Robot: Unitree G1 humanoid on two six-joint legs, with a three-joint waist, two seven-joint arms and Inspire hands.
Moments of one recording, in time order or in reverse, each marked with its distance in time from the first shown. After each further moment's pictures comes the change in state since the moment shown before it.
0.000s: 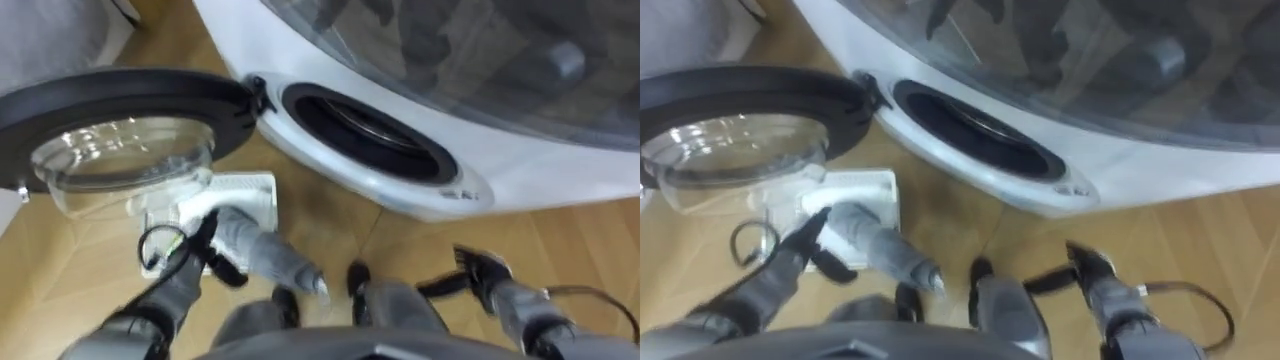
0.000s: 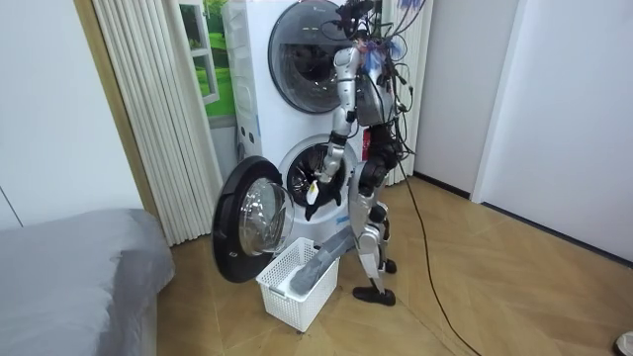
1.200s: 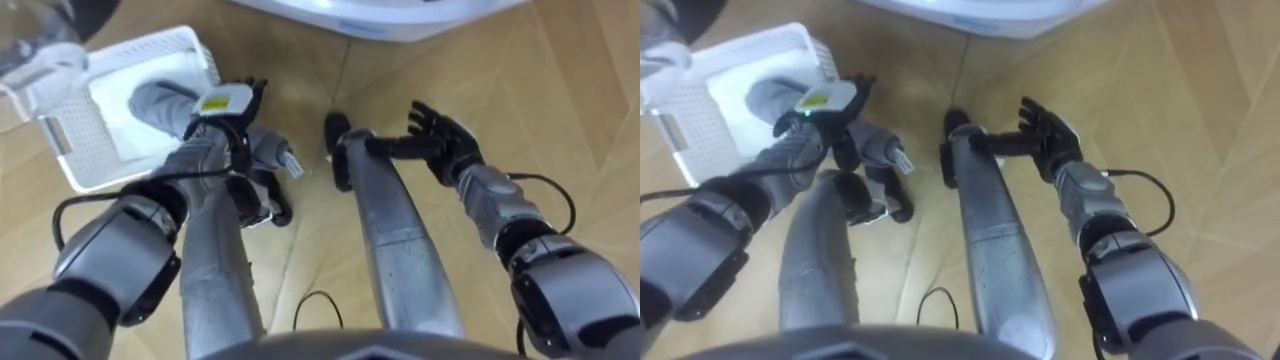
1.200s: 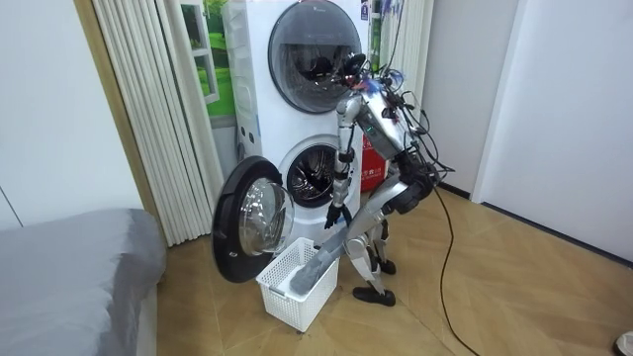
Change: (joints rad) left arm -0.423 0.063 -0.457 0.064 0.133 -0.020 0.110; right arm -0.243 0.017 0.156 -0.149 0.534 -0.087 0.088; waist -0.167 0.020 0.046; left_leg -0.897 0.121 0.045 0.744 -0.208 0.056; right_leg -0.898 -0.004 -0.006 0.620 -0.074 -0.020
